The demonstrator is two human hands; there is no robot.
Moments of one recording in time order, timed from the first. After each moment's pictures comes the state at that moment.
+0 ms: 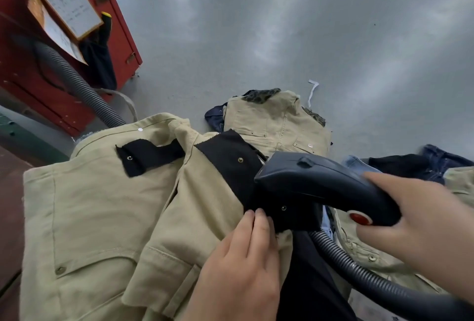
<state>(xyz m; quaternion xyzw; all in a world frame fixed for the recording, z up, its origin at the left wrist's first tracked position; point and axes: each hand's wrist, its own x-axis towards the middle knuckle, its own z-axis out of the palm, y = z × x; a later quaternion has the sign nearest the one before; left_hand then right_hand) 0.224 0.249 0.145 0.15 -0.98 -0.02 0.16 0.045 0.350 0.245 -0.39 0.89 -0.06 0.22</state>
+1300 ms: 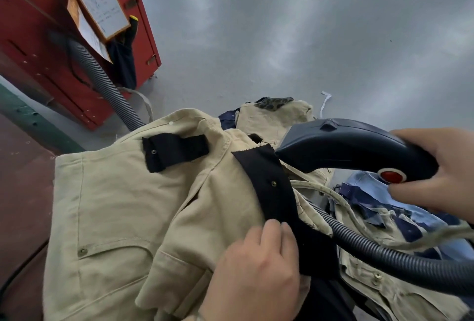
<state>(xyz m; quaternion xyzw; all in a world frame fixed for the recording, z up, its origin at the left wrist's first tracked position) 0.219 0.252 0.166 0.22 -0.96 -0.05 0.18 0.002 0.325 0.285 -0.44 0.86 -0.09 0.22</state>
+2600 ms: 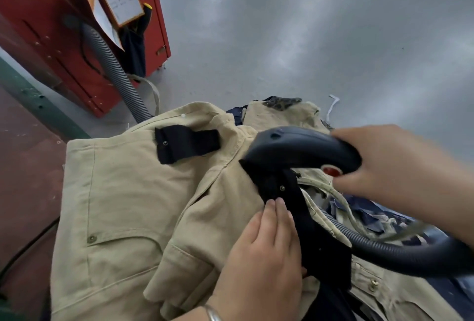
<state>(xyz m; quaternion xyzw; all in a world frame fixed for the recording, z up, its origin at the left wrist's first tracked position) 0.221 0.249 0.146 0.18 -0.98 0.08 0.06 0.030 0.260 0.254 -0.52 0.84 0.03 0.15</state>
